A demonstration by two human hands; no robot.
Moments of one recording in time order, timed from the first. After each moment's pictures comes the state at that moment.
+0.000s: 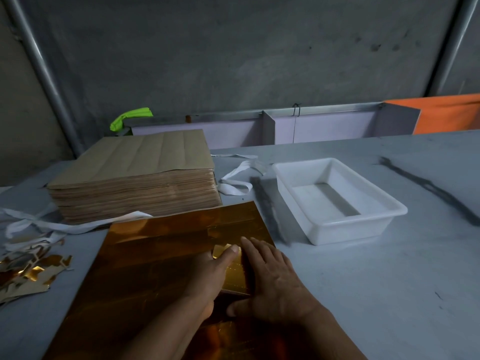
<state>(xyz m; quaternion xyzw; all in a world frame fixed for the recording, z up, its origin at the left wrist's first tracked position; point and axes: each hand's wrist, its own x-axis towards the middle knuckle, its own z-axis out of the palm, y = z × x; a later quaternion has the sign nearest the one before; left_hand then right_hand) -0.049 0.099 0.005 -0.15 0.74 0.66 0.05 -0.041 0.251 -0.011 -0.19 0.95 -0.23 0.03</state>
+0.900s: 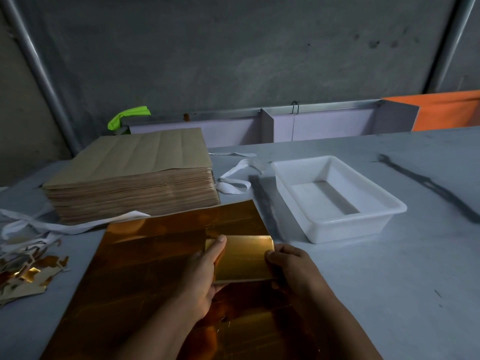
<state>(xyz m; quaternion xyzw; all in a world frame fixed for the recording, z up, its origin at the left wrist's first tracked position) -0.051 0.091 0.003 -0.19 0.59 0.78 0.08 -0.041 0.266 0.009 0.15 0.68 -0.71 0.11</state>
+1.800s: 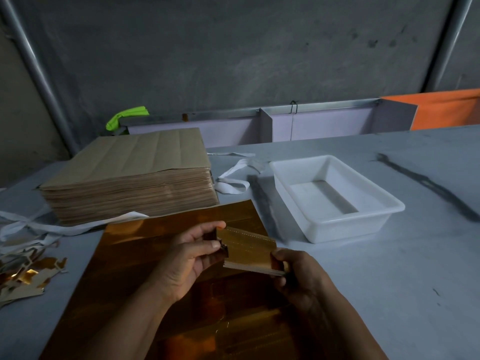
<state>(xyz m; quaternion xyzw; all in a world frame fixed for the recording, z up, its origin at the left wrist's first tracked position) -0.062 0.056 0.028 0.04 0.61 0.78 0.09 -0.048 0.274 0.000 0.22 0.47 -0.84 0.14</state>
